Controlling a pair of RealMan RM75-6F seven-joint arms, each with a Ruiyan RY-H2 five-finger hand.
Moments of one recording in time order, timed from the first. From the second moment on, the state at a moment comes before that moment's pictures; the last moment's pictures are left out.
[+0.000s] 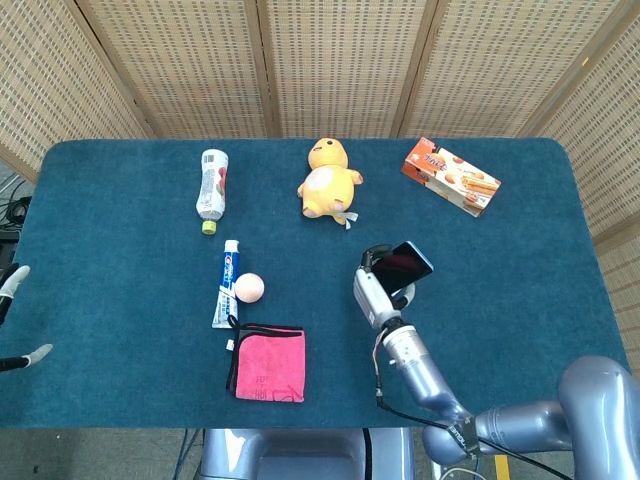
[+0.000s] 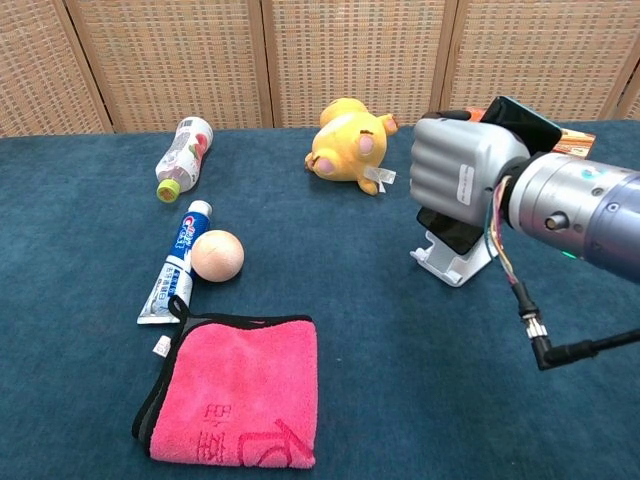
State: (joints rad) left arm -0.11 -0.95 -0.03 -1.65 1.47 1.39 -0.19; right arm 1.00 -1.59 0.01 -1.74 -0.76 1.30 -2.15
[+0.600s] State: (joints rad) left arm -0.11 -0.95 -0.02 -1.65 1.47 1.39 -0.20; right arm 1.04 -1.68 -0.10 -1.64 -0.79 1.34 -2.18
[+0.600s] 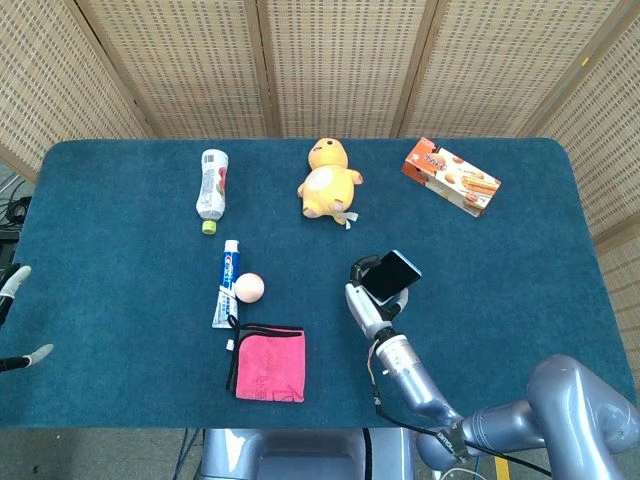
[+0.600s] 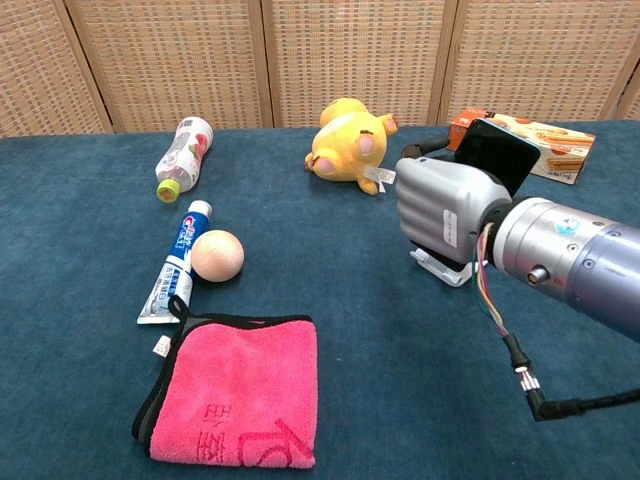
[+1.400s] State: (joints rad) left arm -0.11 -0.94 -0.02 -1.64 1.47 1.39 -0.23; right arm 1.05 -1.76 -0.16 -1.56 -0.80 1.36 -2.19
